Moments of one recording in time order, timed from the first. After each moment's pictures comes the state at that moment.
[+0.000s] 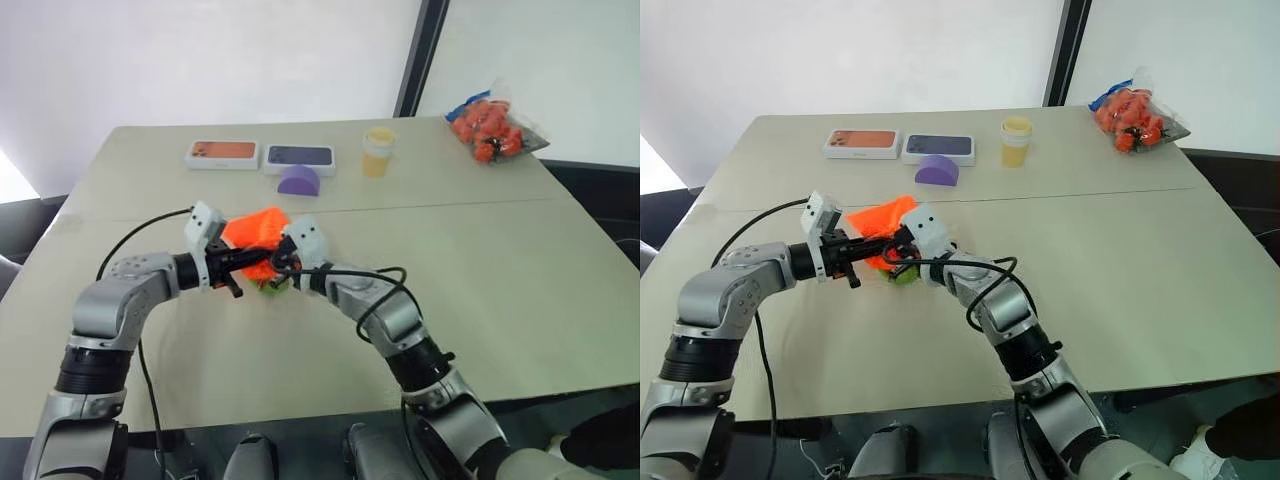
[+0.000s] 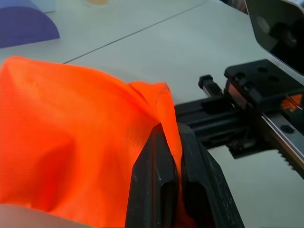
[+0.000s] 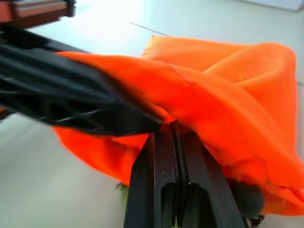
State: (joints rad) left arm -0.44 0.62 0.06 -0.07 -0.52 0.75 -0.88; right arm -0.63 0.02 0.33 0.12 0.17 0.62 0.32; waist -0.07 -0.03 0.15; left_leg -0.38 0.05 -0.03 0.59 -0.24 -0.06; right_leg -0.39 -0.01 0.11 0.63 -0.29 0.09
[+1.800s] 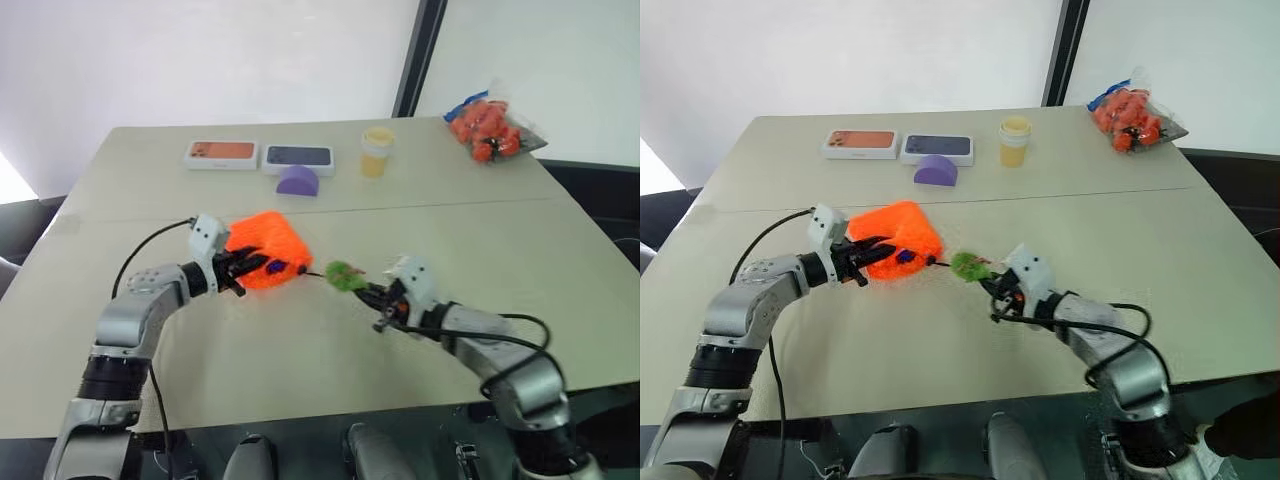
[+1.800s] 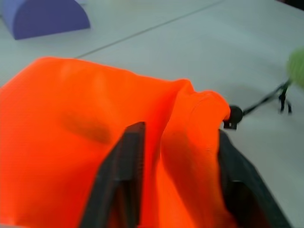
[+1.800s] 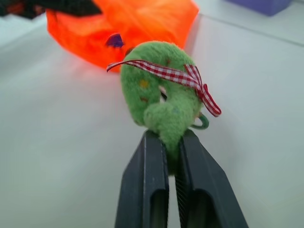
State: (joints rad) left arm -0.41 0.53 0.02 0.04 -0.39 0.55 -0.81; right arm -0.12 -0.44 -0.03 -0.54 0.40 0.78 0.61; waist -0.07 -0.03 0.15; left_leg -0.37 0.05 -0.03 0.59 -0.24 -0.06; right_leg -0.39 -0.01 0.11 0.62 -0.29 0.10
